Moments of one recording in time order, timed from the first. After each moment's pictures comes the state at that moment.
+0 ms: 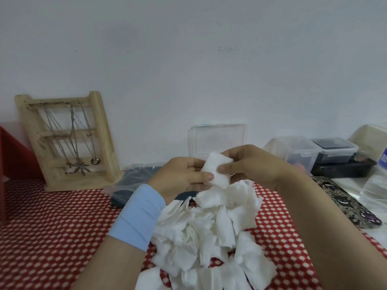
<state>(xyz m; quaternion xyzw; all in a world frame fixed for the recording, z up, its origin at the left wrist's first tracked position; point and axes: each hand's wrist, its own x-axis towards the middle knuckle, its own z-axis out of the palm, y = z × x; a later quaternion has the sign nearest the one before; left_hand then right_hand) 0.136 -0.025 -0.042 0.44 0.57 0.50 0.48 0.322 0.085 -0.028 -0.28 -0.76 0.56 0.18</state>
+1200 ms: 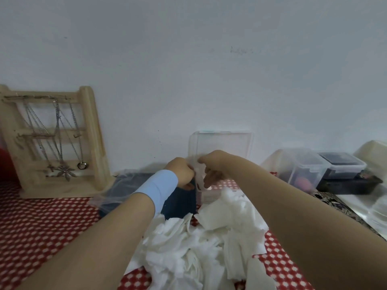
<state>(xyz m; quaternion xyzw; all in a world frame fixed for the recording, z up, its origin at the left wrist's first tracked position) 0.074 0.087 -0.082 0.46 0.78 0.30 0.32 0.195 0.156 -0.047 -0.55 -0.70 0.45 0.06</state>
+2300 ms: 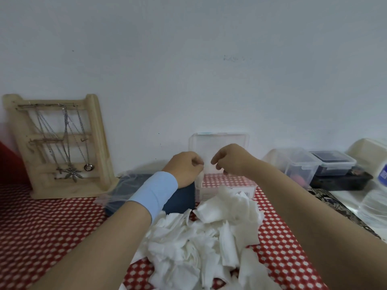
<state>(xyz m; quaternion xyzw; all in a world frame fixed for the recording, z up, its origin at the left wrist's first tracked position) 0.106 0.040 -0.042 0.57 0.74 0.30 0.20 0.255 0.131 -0.023 -0.45 -0.82 0.30 0.15</state>
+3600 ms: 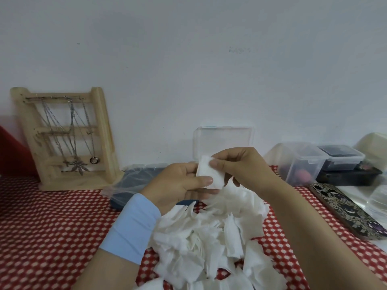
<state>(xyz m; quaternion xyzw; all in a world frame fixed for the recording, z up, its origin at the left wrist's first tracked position) 0.119 -0.033 -0.050 0.45 0.52 0.51 0.52 0.287 0.068 -0.037 -0.29 -0.75 0.50 0.33</state>
